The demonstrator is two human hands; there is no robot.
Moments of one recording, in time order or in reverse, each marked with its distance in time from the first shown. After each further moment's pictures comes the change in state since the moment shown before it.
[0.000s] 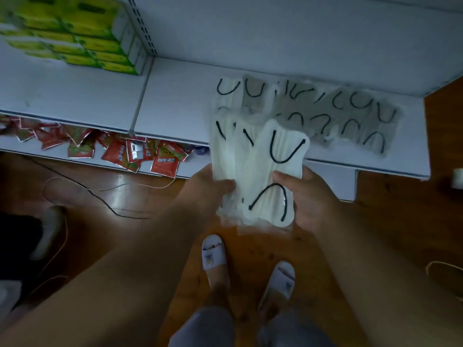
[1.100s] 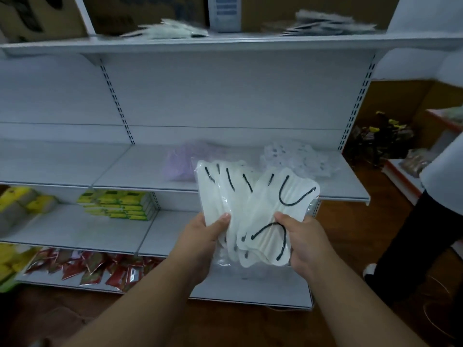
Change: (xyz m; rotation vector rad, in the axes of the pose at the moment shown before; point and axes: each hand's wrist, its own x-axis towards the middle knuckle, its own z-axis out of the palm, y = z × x) left_hand -0.332 0.130 0.162 -0.205 -0.098 0.523; right_hand -0.323 -0.192 -0.093 0.177 0.074 -0.472
